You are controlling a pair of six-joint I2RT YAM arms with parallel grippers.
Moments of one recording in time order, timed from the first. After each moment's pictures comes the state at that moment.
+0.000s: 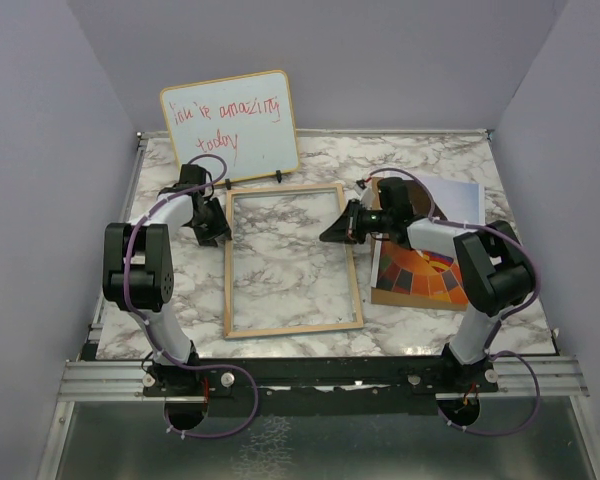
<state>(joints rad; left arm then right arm) -0.03 1.80 1.18 -0.58 0.15 -0.44 0.39 1.79 0.96 0.22 -0.81 0.81</state>
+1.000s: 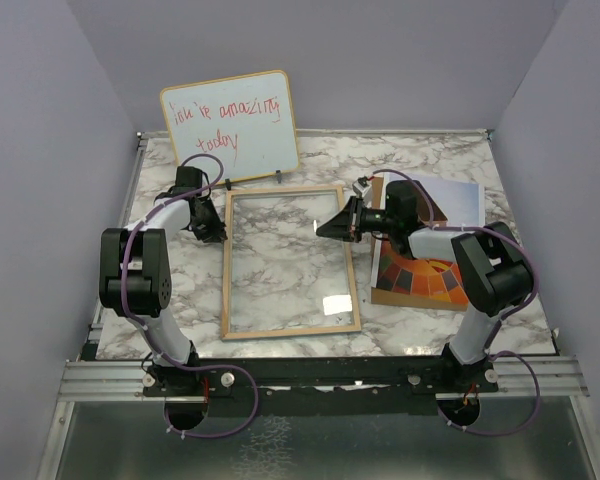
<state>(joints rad) -0.02 1.75 1.12 -0.50 0.18 -0.47 0.38 1.79 0.84 0.64 -0.95 1.12</state>
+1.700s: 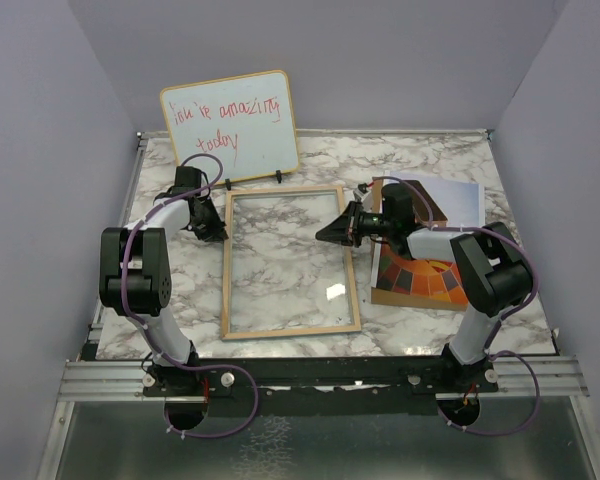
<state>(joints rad) -0.01 1.76 1.12 -0.48 0.20 -0.47 0.40 1.79 0.84 0.56 -0.90 1.15</state>
